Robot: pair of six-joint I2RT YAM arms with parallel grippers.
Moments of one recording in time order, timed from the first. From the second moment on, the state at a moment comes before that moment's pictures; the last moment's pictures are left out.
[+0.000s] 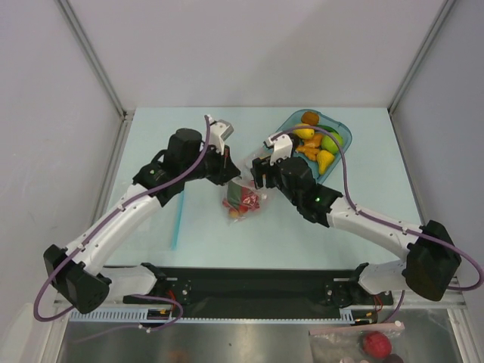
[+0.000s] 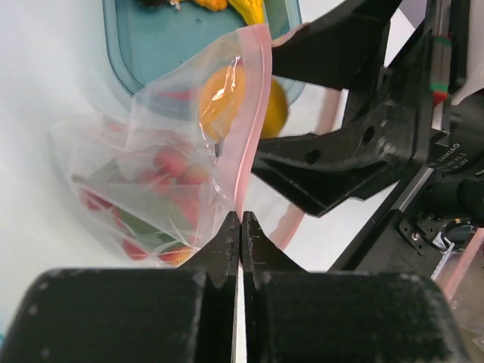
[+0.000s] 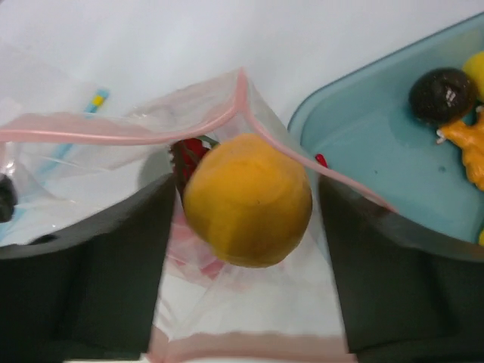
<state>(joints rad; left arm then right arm) -0.61 1.22 1.22 -0.49 0.30 -0.19 0.85 1.32 0.94 0.15 0.33 0.14</state>
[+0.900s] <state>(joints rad) -0.48 1.29 1.22 -0.55 0.13 -0.22 0.41 1.10 0.85 0.07 0.22 0.43</state>
